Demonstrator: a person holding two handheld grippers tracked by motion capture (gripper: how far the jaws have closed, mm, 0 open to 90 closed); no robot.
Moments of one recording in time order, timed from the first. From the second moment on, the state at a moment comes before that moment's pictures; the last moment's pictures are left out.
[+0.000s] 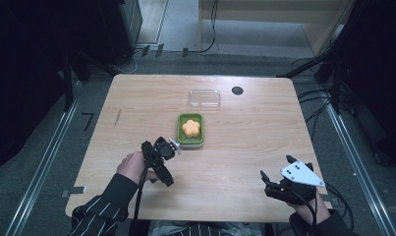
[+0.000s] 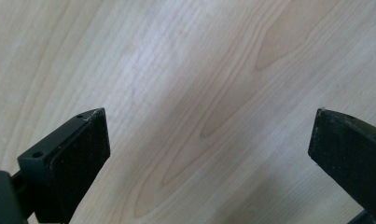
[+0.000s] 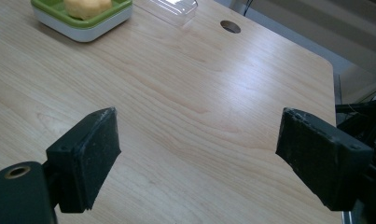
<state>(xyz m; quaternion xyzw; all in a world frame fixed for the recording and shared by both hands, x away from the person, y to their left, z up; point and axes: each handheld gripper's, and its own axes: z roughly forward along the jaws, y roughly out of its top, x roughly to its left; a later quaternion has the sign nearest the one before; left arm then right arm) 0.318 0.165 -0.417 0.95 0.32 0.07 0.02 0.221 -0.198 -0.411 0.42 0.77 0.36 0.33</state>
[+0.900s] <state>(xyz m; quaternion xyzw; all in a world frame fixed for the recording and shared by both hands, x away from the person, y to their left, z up) 0.271 0.210 -0.442 0.93 0.36 0.05 0.01 0.221 -0.197 -0.411 0.42 0.76 0.36 0.34</state>
